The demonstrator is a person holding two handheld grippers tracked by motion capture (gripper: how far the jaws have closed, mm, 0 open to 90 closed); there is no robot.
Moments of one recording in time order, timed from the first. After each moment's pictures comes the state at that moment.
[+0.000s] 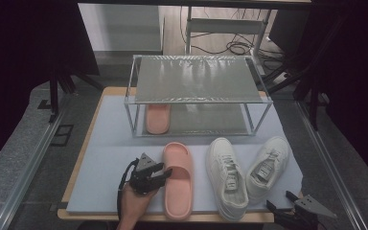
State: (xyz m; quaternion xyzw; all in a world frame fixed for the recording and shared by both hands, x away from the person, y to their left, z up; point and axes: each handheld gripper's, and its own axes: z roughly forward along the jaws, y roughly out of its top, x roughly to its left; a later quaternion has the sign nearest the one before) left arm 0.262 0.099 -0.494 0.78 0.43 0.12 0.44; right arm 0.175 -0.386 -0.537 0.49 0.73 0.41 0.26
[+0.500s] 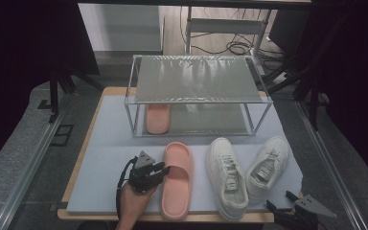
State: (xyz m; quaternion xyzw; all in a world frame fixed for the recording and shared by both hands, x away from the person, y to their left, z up) left arm 0.263 0.102 -0.486 0.78 0.44 0.11 0.44; right arm 0.175 -0.386 -0.537 0.49 0.73 0.41 0.26
